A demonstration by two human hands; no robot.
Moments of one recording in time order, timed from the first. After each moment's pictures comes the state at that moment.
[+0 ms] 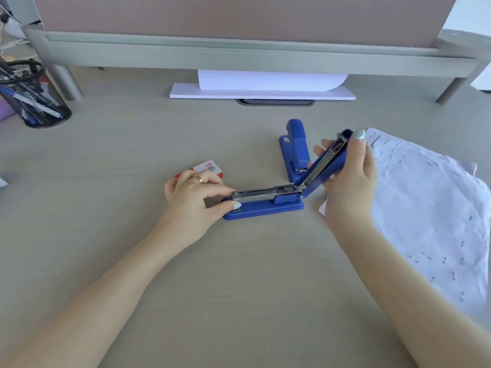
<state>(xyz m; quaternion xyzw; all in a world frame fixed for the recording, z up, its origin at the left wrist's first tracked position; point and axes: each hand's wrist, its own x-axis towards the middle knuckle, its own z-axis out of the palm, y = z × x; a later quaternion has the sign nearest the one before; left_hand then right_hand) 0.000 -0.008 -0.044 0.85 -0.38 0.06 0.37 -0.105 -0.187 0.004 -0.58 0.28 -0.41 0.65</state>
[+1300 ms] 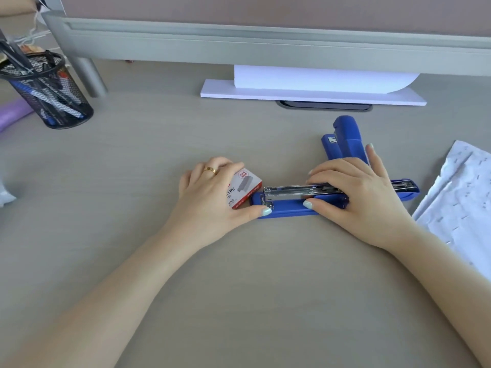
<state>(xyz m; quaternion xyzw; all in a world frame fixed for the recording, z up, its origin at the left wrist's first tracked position) 0.067 -0.017 -0.042 0.91 -0.32 0.03 0.26 -0.037 -0.228 -0.032 -0.97 0.00 -0.20 0.12</state>
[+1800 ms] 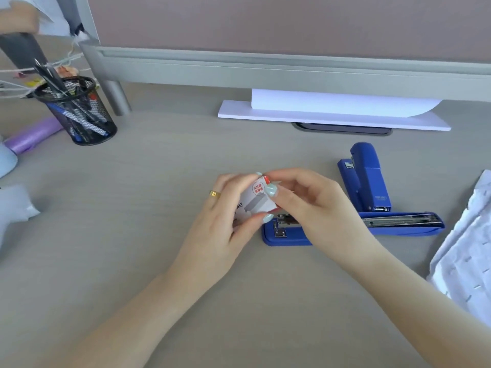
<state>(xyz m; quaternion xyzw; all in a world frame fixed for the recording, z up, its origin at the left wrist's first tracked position) 0.053 -0.007 -0.030 0.79 -0.39 0.07 0.46 0.000 -0.154 0.005 -0.77 0.04 -0.09 0.63</state>
